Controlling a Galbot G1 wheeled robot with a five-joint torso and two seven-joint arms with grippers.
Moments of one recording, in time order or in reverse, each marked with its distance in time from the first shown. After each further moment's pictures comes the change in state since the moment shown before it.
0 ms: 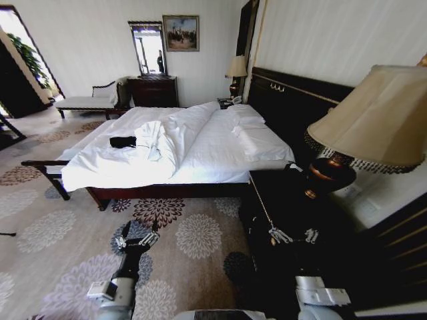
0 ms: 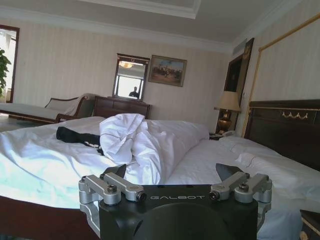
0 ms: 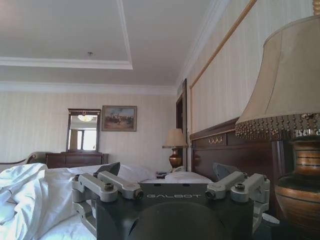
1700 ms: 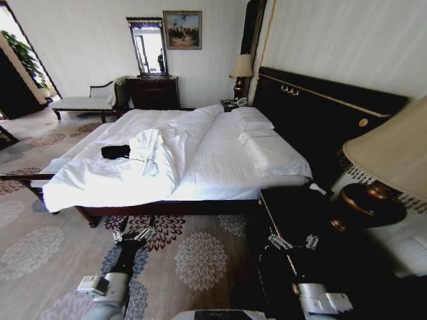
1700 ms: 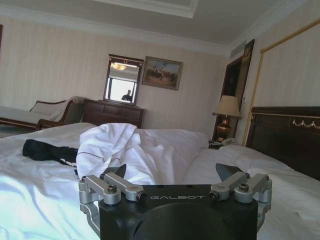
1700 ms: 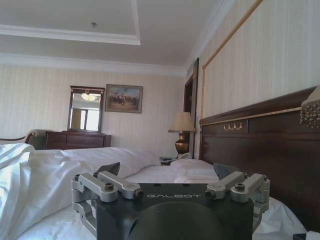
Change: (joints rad) left arm -0.020 0.025 -0.037 -0.028 -0.051 0.033 0.042; right arm -0.060 -0.018 0.000 0.044 -0.047 -0.048 0.026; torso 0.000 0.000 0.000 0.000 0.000
